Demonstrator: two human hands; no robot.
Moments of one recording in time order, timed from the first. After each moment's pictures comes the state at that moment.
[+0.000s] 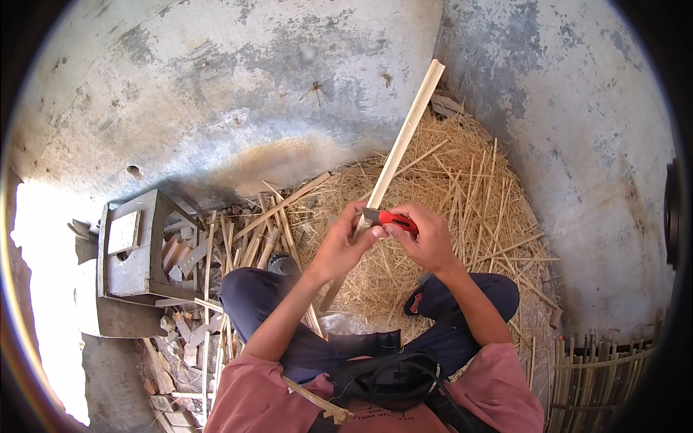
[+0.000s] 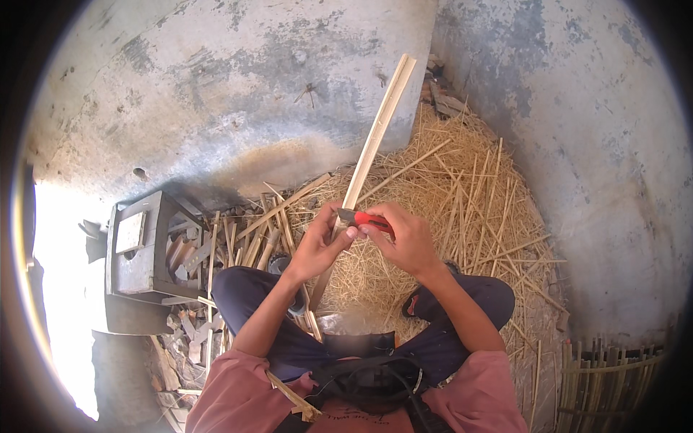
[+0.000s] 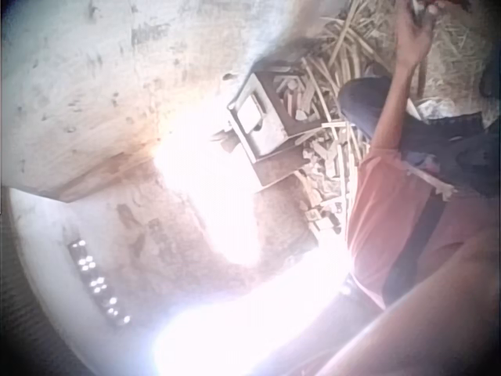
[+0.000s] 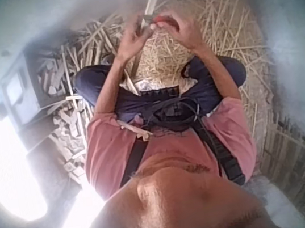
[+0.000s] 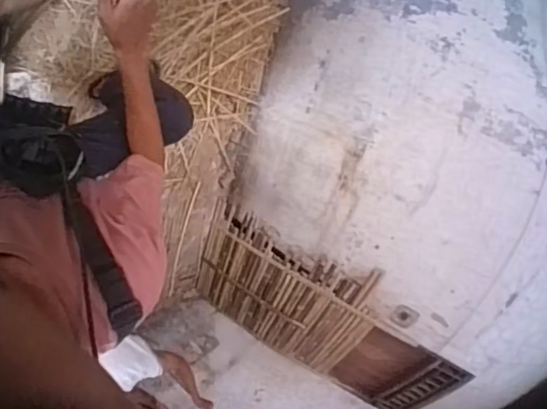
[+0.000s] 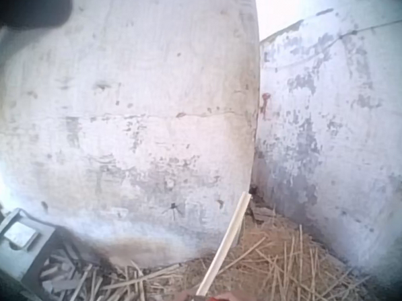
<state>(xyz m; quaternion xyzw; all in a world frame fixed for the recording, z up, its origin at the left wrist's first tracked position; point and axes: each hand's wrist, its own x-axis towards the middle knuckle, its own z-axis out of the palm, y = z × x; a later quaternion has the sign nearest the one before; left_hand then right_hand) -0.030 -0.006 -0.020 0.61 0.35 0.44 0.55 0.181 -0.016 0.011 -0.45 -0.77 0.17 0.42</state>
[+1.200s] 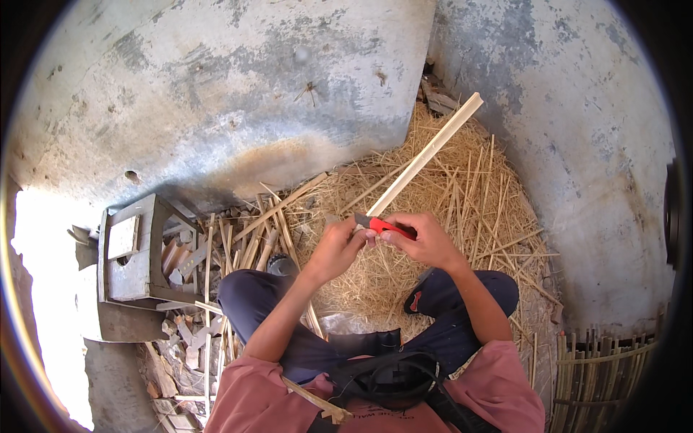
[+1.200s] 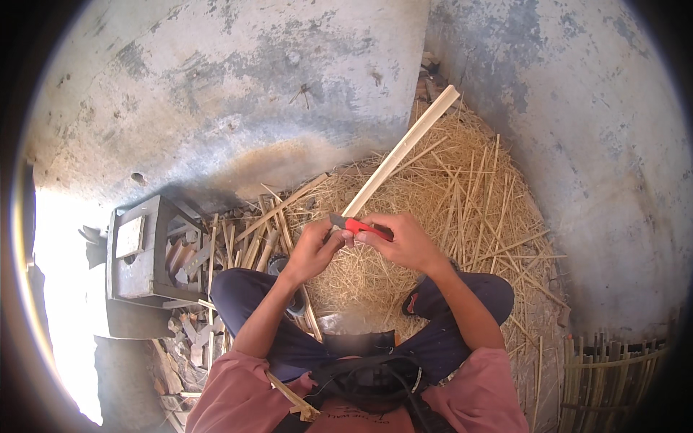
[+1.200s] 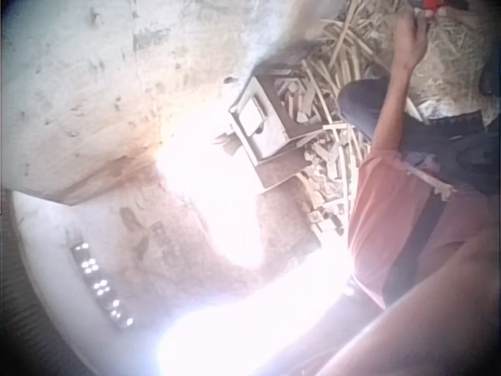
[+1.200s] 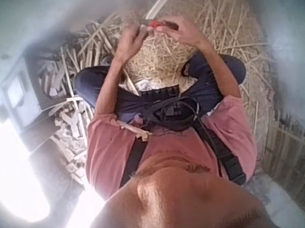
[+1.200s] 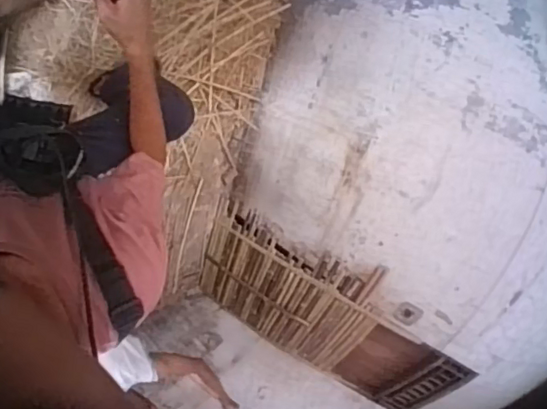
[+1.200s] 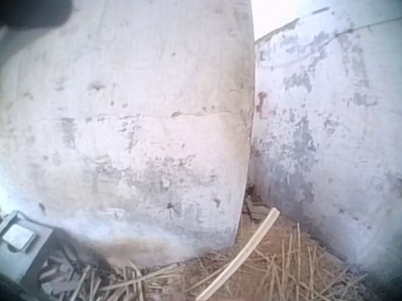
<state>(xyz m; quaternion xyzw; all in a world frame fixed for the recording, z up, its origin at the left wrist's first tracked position) -0.038 -0.002 -0.024 0.72 0.36 0.39 0.44 0.194 -0.012 0.017 -0.45 -0.74 0.41 0.31</state>
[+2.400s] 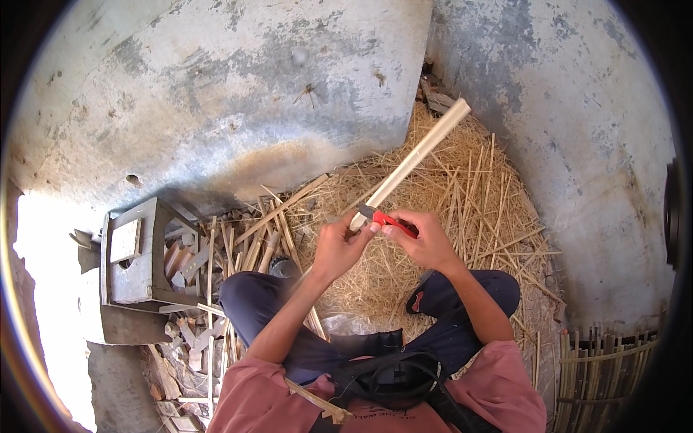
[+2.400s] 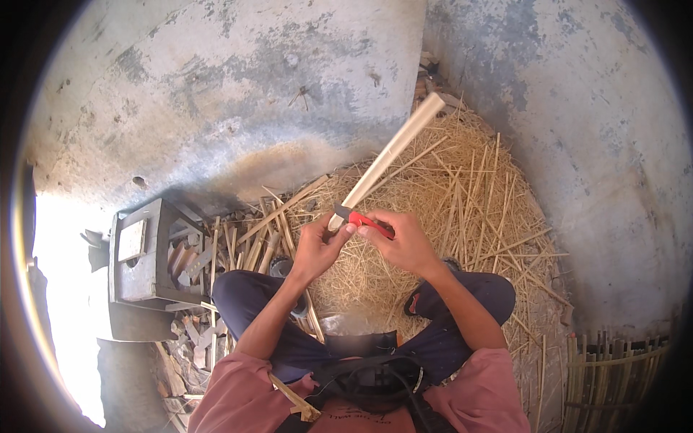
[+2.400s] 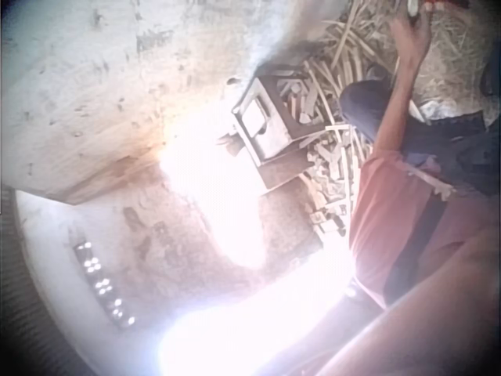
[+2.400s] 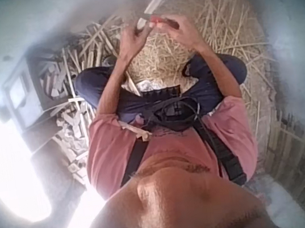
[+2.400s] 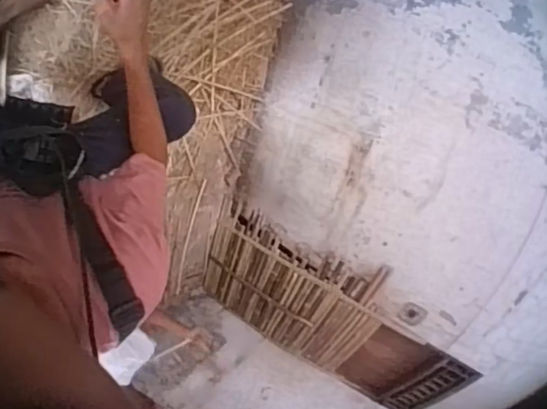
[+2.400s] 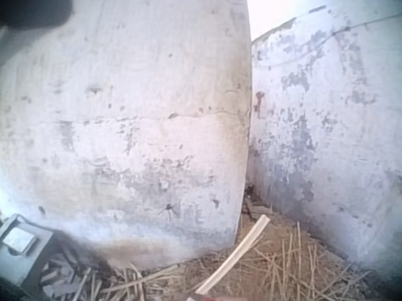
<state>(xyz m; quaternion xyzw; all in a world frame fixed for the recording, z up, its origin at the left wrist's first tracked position) -0.024 -0.005 -0.022 0.68 0.48 0.40 0.39 0.187 -0.018 0.016 -0.48 -0.70 0.37 0.37</state>
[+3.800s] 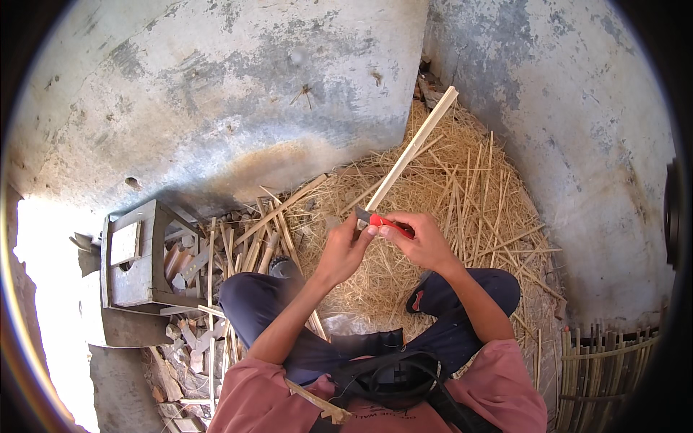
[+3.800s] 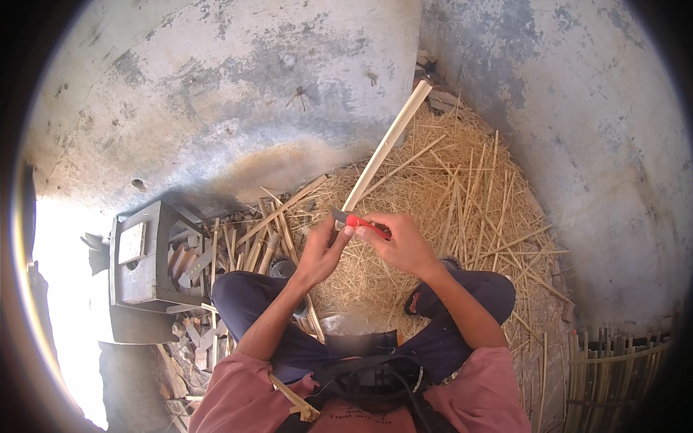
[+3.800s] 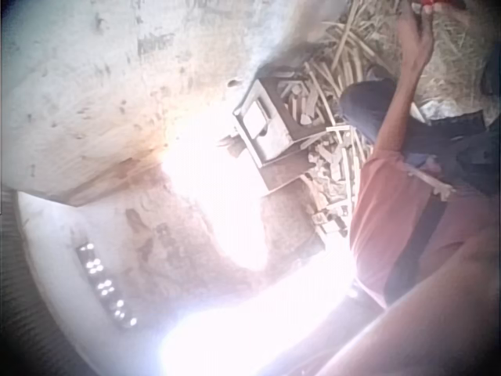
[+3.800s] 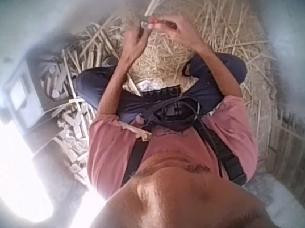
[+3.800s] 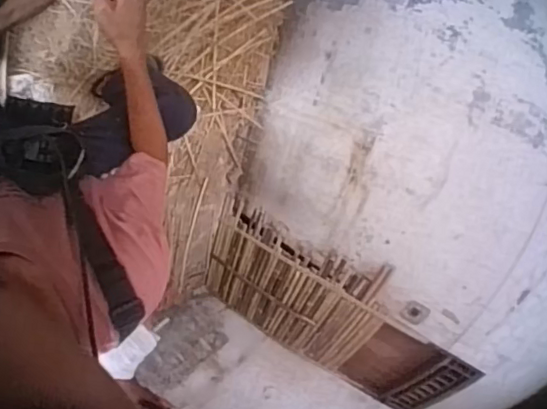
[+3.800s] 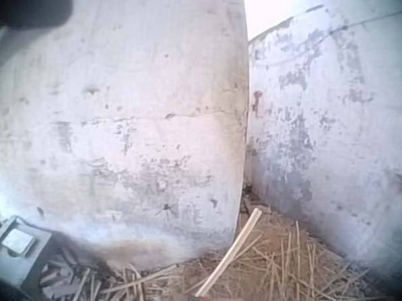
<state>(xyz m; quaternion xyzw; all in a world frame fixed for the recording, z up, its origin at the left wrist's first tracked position) -0.018 -0.011 -0.020 0.69 0.44 0.40 0.42 0.186 -0.020 0.016 -0.50 -0.69 0.38 0.36</state>
